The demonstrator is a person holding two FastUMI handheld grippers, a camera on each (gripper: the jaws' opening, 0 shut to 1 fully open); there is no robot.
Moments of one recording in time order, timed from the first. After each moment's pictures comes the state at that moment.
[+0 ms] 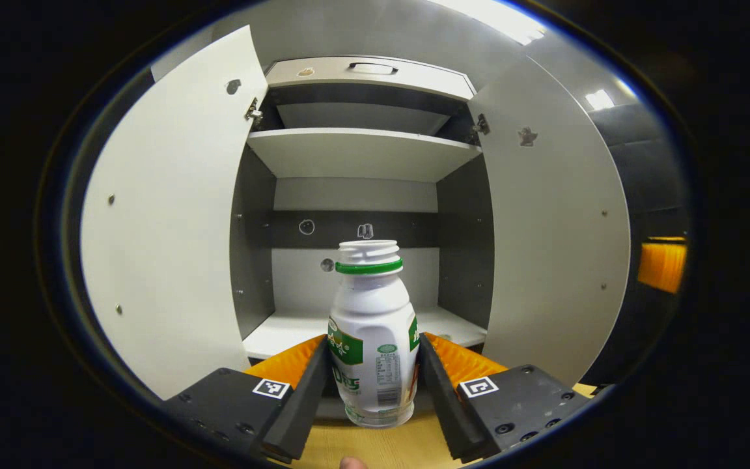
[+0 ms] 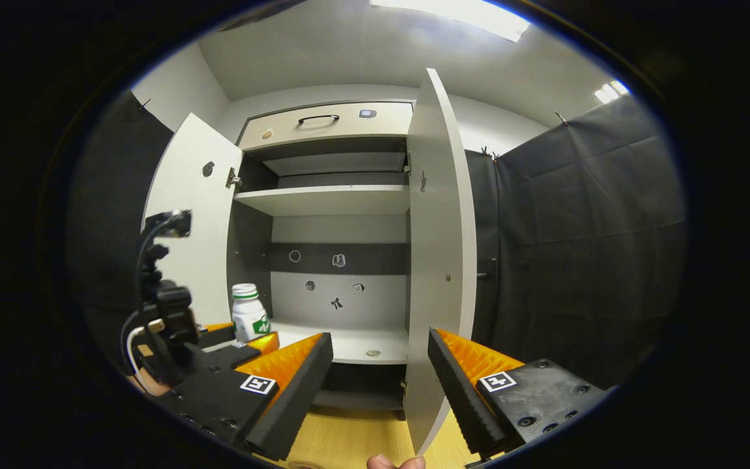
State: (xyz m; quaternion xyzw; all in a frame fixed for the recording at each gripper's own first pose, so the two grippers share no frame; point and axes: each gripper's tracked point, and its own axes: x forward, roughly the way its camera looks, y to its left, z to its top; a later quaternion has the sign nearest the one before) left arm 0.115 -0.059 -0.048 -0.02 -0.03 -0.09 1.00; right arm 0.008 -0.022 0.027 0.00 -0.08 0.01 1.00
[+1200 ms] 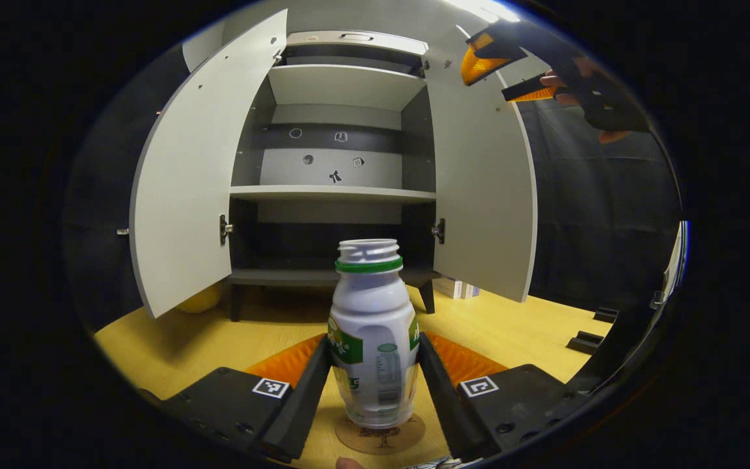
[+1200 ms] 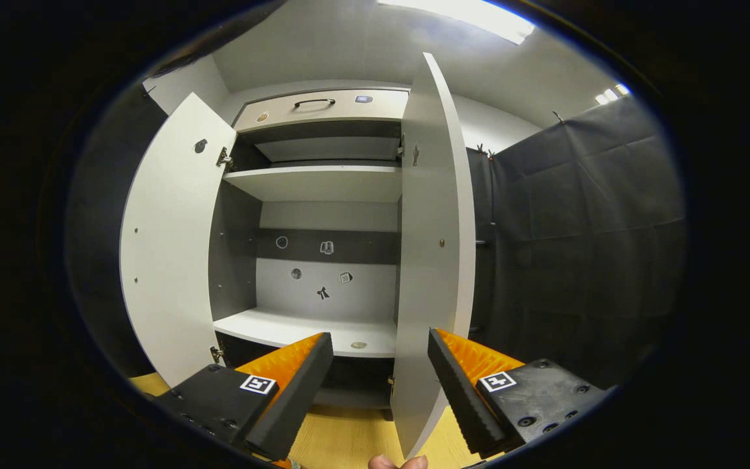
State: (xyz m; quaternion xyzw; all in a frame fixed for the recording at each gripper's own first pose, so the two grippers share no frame) left arm 0.004 -0.118 -0.345 -0.02 0.03 -0.14 0.99; right arm 0.036 -0.039 -0.012 -0.02 -0.07 -0.01 1.00
